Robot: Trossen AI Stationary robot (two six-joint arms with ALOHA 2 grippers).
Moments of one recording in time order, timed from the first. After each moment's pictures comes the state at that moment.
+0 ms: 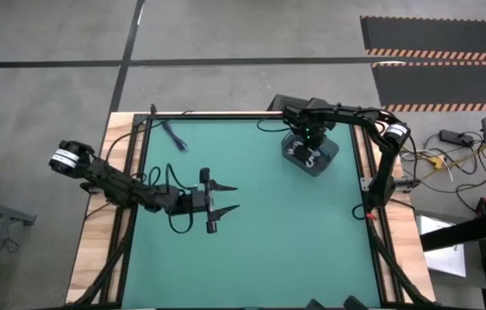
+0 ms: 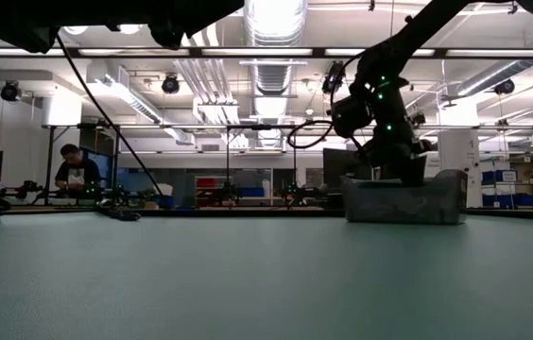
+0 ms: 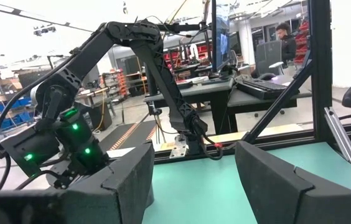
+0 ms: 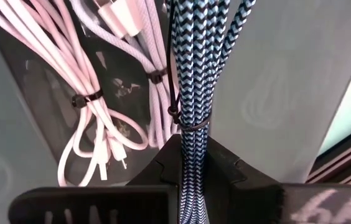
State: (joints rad) left arm -0.32 1.40 0.56 1.03 -0.43 0.24; right arm -0.67 1.86 1.30 -1.19 0.16 0.09
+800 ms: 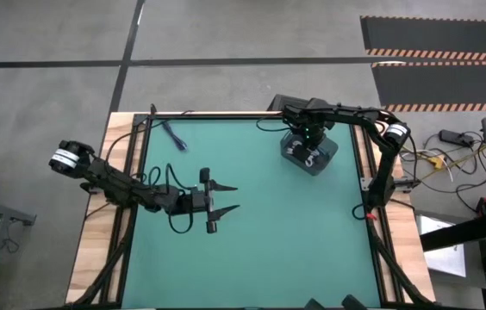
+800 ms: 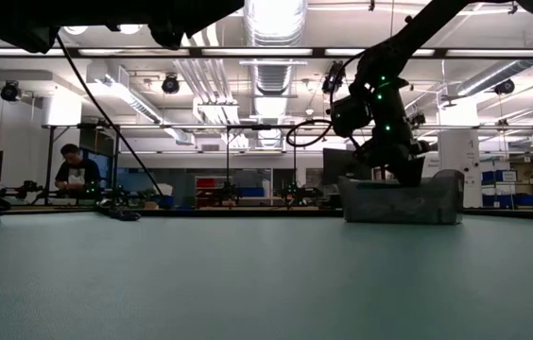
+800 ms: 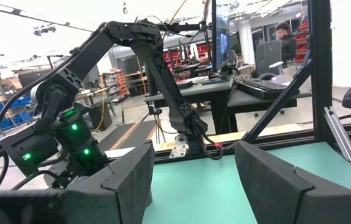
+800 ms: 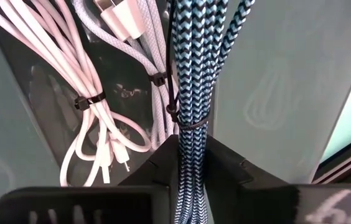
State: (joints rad) left arm -0.32 1.40 0.56 1.03 -0.43 0.24; right arm -0.67 1.86 1.30 -1.16 0.16 0.08
